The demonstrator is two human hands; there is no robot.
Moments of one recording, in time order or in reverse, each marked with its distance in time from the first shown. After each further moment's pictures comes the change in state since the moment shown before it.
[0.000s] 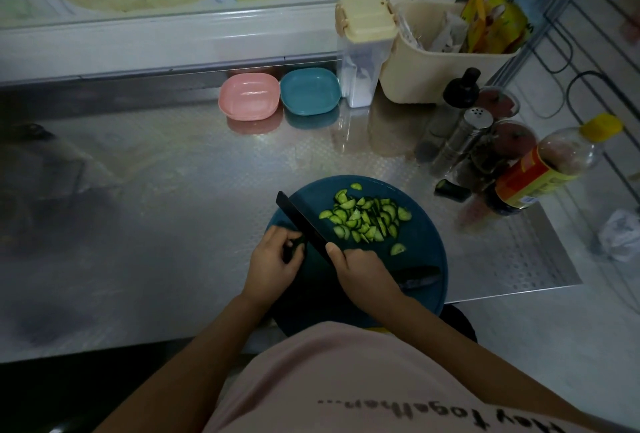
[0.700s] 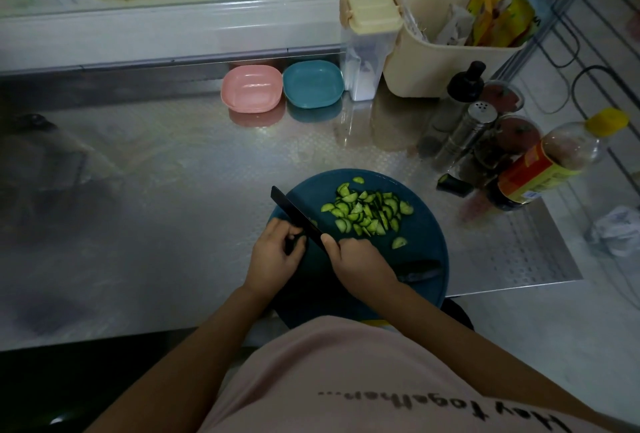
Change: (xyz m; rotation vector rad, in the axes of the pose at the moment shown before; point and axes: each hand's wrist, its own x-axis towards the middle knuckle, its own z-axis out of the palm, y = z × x) left_hand -0.001 -0.001 0.001 -0.018 0.006 0.006; right_hand 0.009 -0.005 0.002 -0.063 -0.033 -0.034
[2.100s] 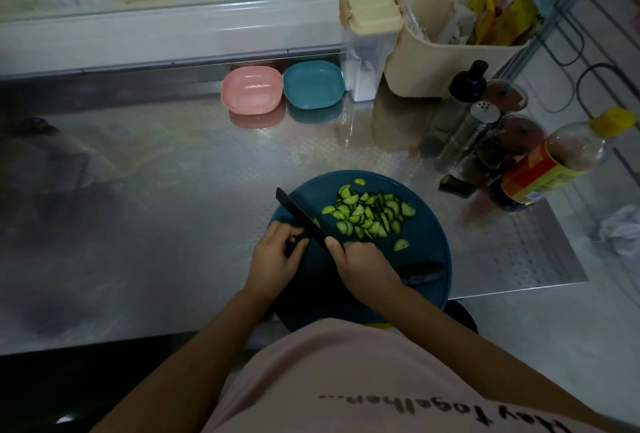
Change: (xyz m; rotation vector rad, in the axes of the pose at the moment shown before) left_hand 0.000 0.002 -0.002 0.070 -0.006 0.021; right_hand -0.001 0.007 -0.001 0.007 -0.010 0.004
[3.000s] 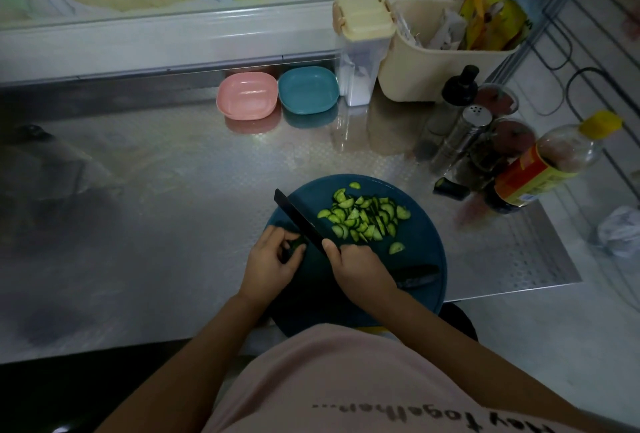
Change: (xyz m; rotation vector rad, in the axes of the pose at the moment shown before) left_hand 0.000 -0.002 0.000 -0.044 0.000 -0.017; right_hand -0.001 -0.002 -0.002 0.051 0.035 0.018
